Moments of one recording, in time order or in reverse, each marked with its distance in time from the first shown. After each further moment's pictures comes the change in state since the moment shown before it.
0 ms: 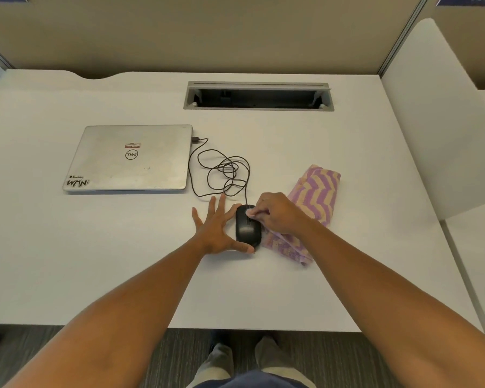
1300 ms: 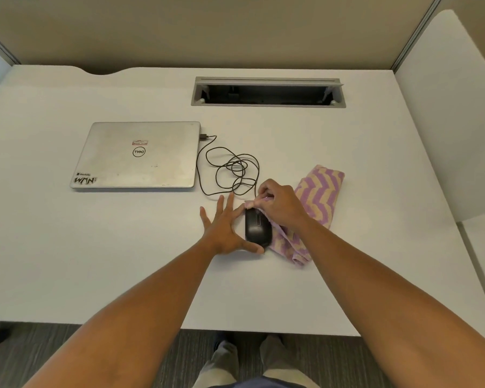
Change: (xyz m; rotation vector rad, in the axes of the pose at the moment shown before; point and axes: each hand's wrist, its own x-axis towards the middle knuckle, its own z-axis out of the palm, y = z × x) left_hand 0.001 0.000 0.000 -0.070 0.027 -0.016; right_hand 0.024 -0.005 0.016 0.280 0.237 0.208
